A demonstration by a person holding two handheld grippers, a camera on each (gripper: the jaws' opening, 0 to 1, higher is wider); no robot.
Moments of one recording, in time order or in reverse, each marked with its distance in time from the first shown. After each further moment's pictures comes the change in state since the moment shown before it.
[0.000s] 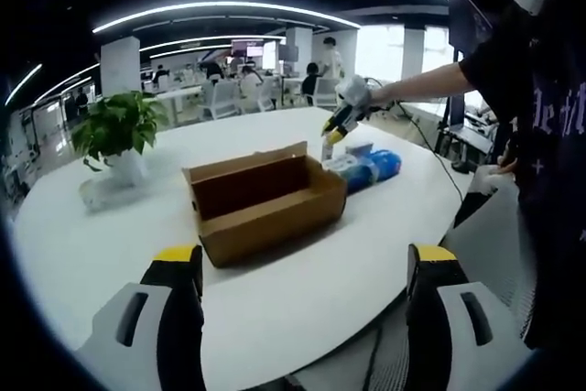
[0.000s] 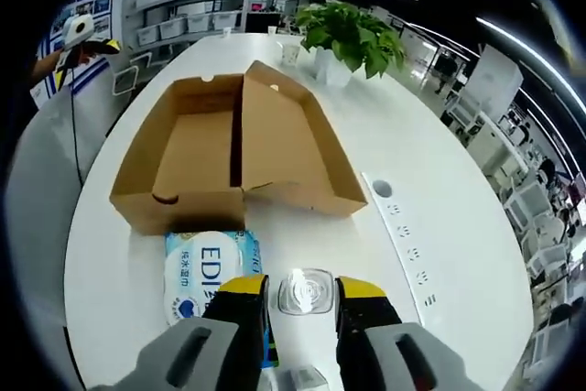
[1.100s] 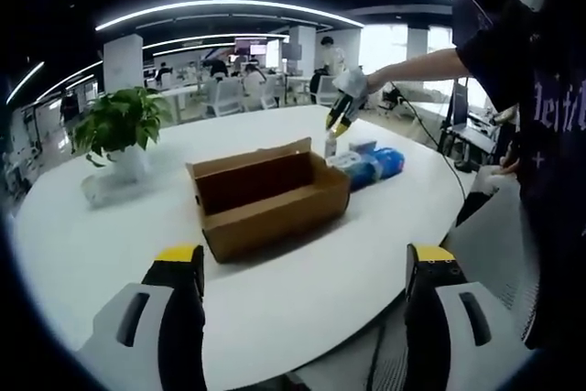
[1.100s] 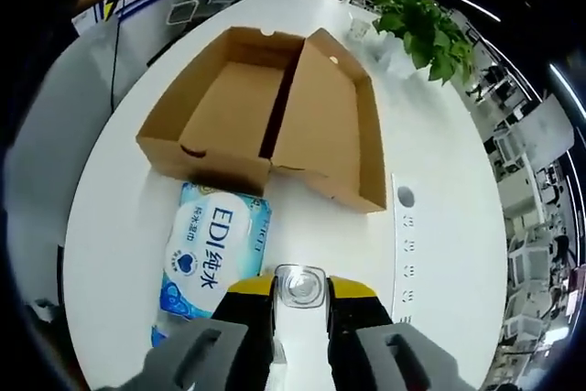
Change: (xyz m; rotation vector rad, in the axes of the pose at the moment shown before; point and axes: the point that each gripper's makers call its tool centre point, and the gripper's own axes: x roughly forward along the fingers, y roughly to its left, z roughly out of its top) left arm -0.001 0.006 -0.007 -0.010 0.006 0.015; right arm -0.005 -0.003 0.002 -0.277 0.162 0.102
